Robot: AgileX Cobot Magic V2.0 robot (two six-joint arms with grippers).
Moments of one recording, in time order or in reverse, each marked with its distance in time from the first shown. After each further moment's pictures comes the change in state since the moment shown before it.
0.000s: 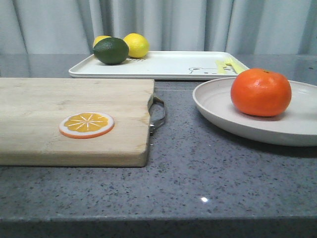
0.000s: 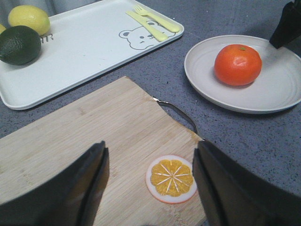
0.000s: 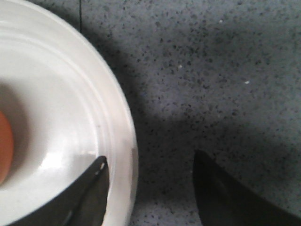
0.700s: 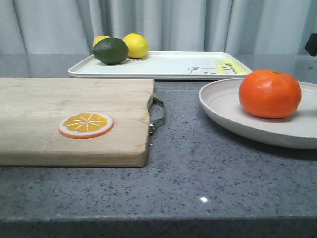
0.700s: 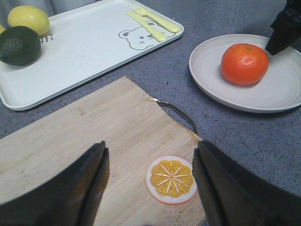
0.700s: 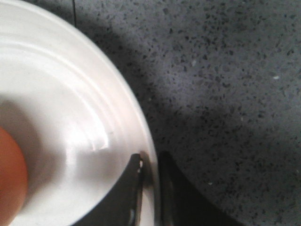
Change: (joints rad) left arm 0.000 0.000 0.001 0.002 -0.002 0.000; right arm 0.001 0.065 -0.013 0.041 0.000 0.011
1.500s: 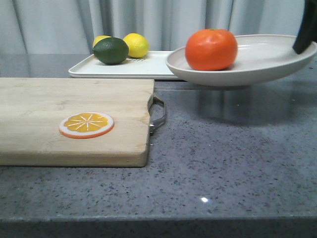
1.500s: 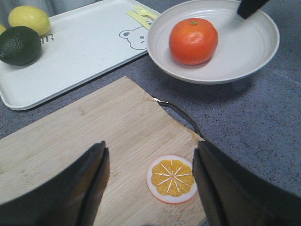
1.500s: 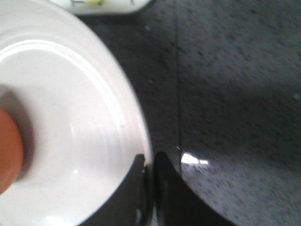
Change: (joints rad) left arm 0.000 0.000 0.002 0.002 0.000 0.000; right arm 0.000 0.180 -0.436 0.218 0.233 -0.074
